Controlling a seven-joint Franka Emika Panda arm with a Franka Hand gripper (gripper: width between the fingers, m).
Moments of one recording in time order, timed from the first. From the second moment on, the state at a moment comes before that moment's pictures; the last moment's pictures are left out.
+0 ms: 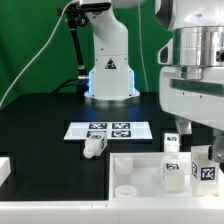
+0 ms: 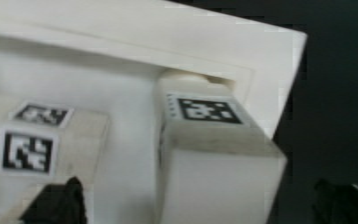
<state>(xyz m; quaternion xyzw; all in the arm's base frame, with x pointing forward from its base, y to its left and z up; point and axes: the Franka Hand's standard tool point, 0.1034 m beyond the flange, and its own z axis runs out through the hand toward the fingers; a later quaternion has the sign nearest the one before) 0.654 0.138 0.091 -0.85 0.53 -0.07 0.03</state>
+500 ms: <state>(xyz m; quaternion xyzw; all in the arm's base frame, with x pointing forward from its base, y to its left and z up) 0.659 0.138 0.093 -0.95 0.29 -0.07 0.00</state>
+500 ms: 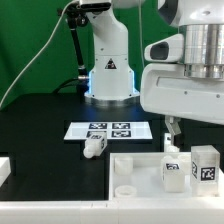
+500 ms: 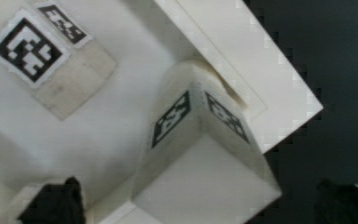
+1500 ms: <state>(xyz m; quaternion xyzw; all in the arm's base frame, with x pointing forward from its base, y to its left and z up) 0.658 0.150 0.093 -0.99 -0.06 -0.07 -0.05</state>
